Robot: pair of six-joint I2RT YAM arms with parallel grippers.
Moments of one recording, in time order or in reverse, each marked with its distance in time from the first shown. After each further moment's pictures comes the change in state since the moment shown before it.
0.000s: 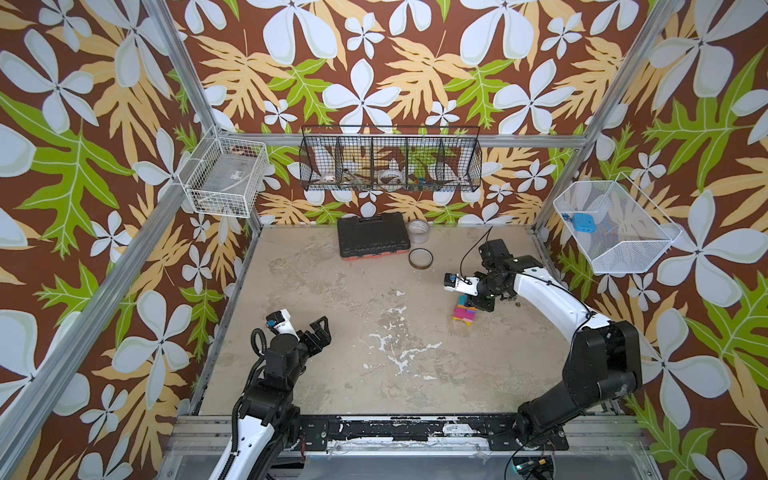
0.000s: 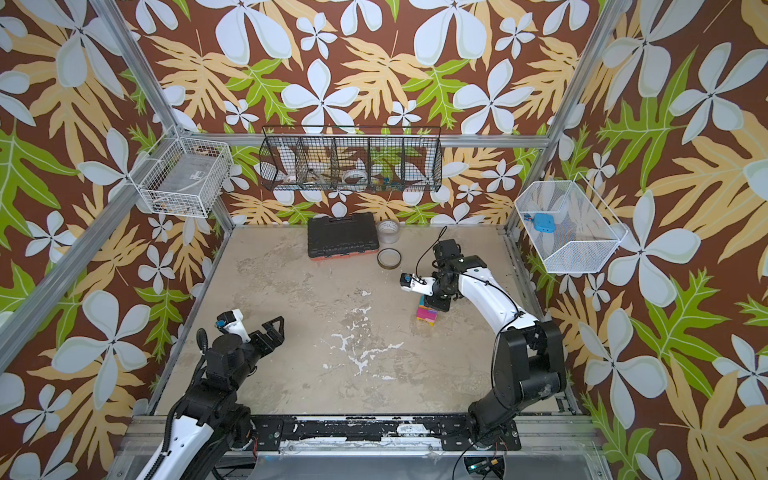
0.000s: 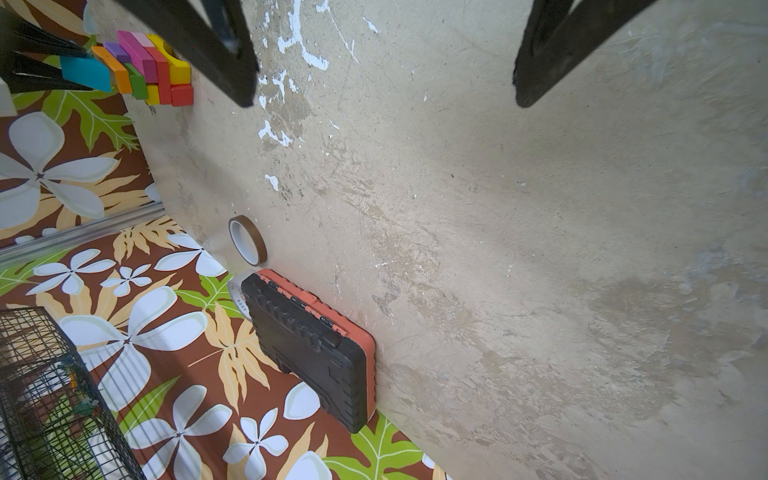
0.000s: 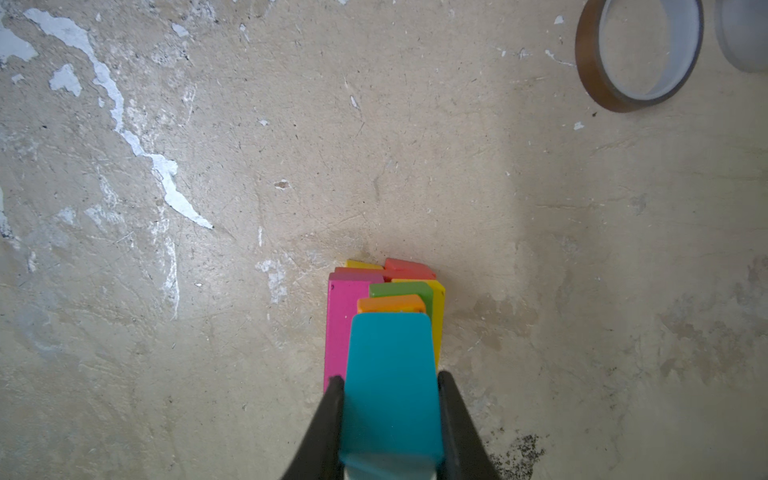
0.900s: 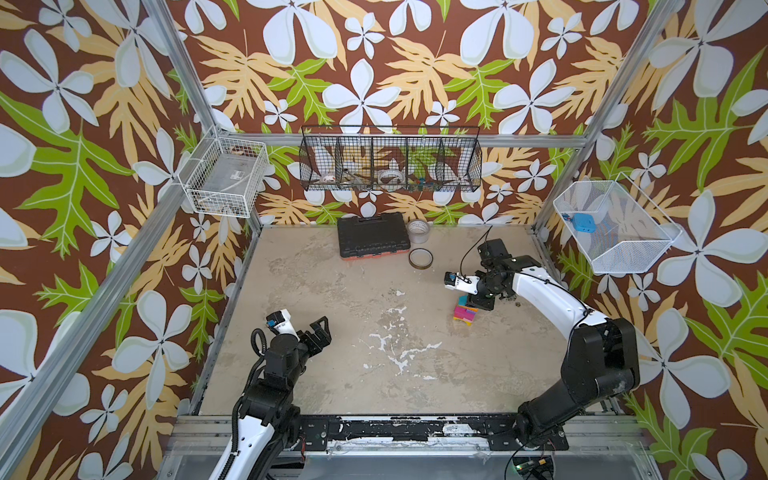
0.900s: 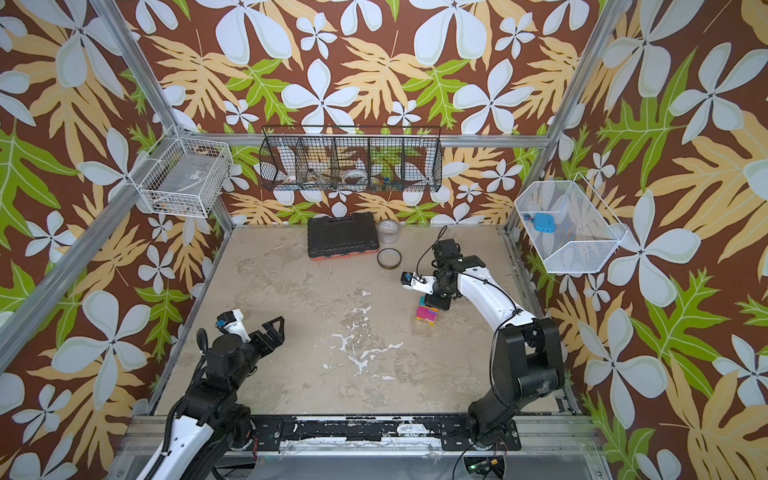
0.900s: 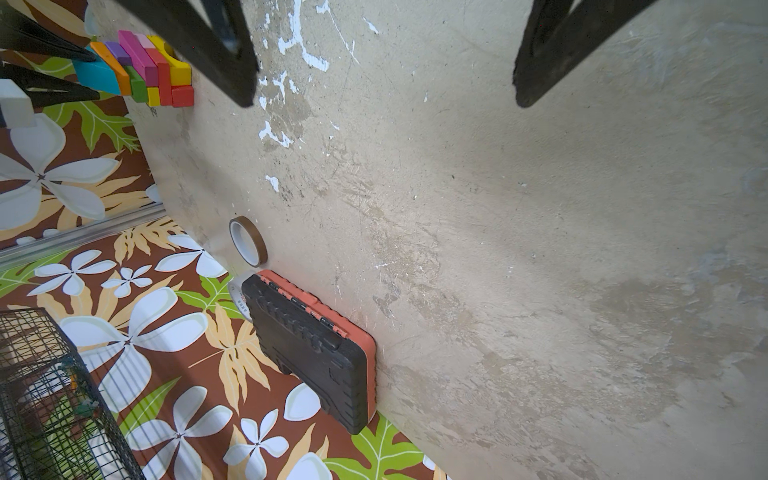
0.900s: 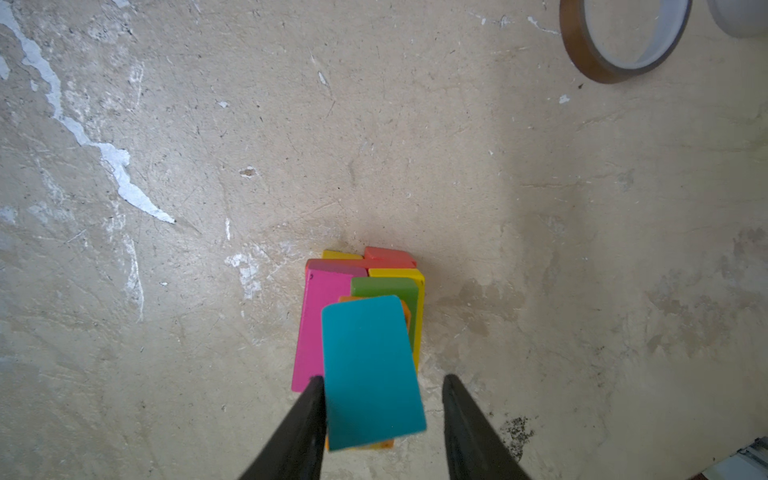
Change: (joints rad) left arm 0.000 -0.001 -0.002 0.001 0.003 -0.001; right arm 0.000 0.014 -0.004 0.032 0.055 0.027
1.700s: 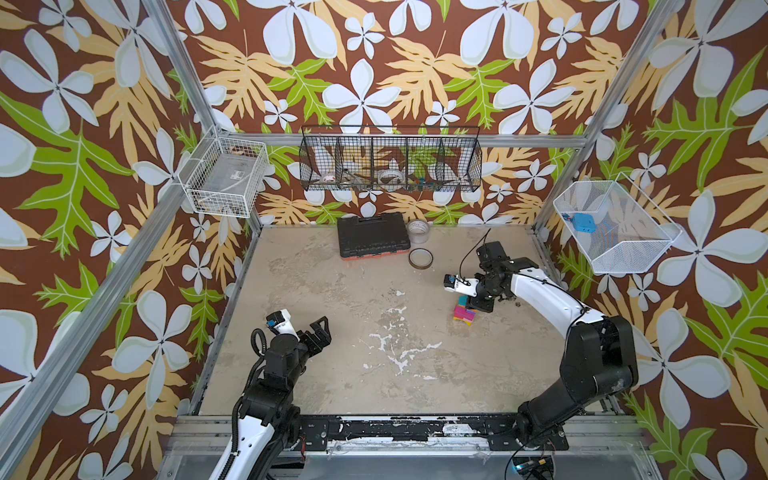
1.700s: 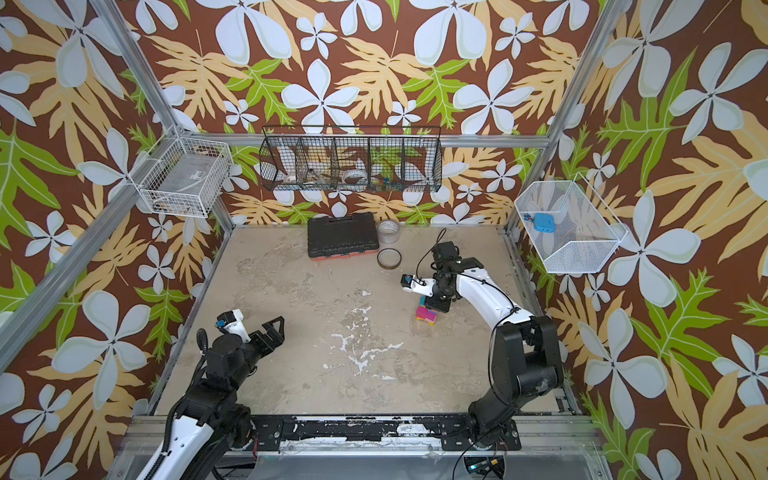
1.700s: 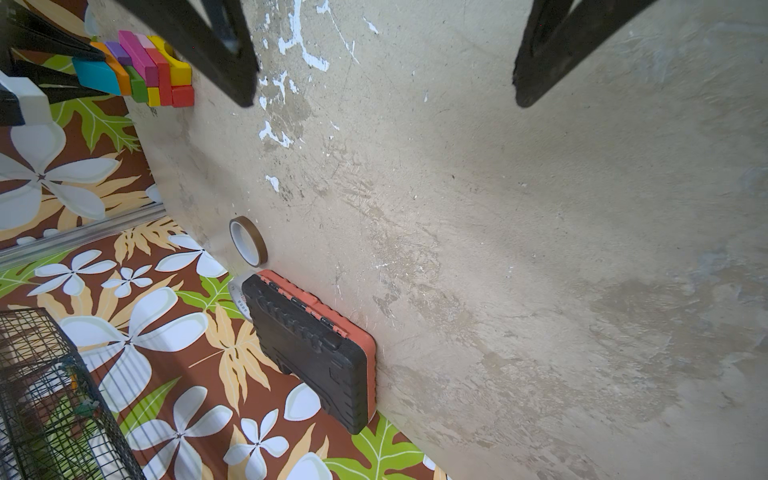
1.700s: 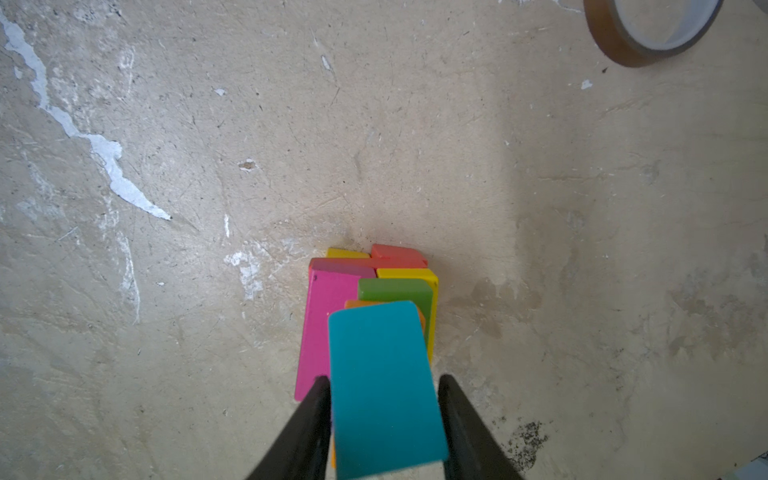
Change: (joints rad) left arm 0.000 0.000 0.000 0.000 0.000 0.000; right arm 0.000 0.012 -0.021 0.013 0.006 0.004
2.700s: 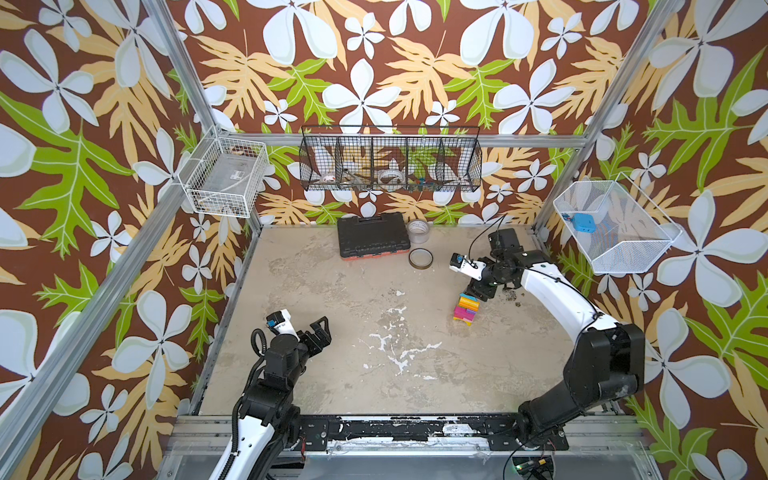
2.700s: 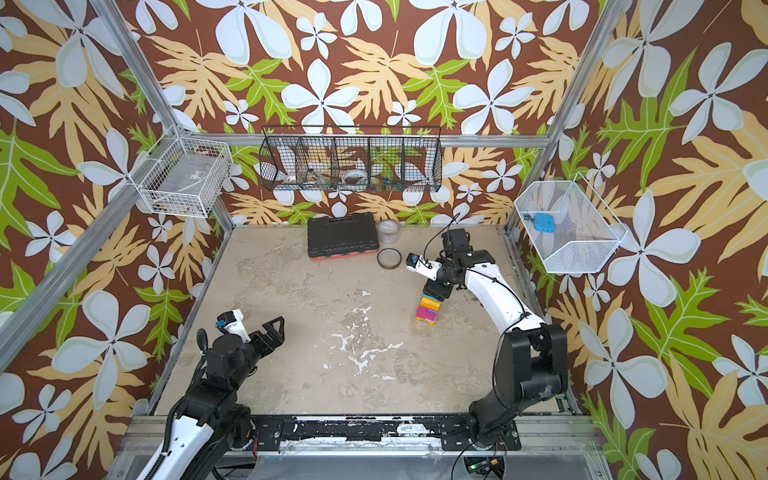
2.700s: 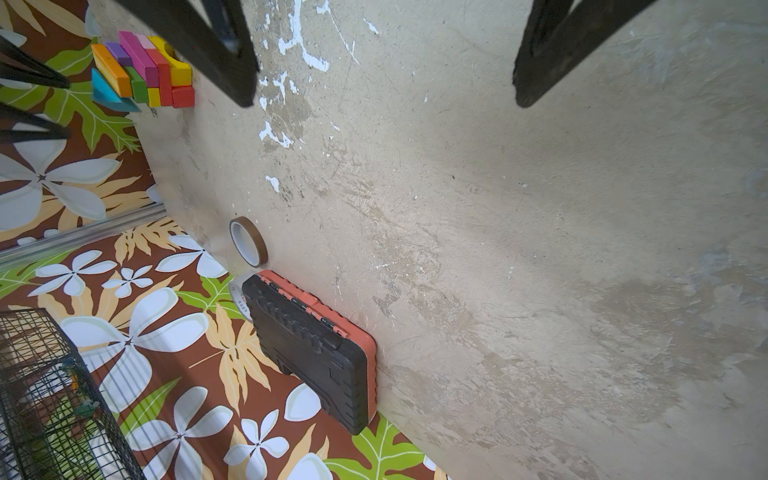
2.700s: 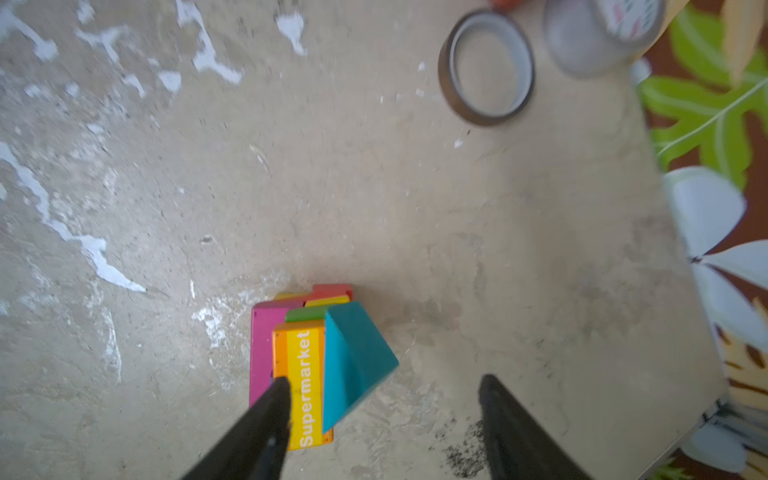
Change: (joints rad) left arm 0.000 -0.002 -0.002 0.001 0.001 0.000; right arm -0.045 -0.058 0.098 0.059 -0.130 0.093
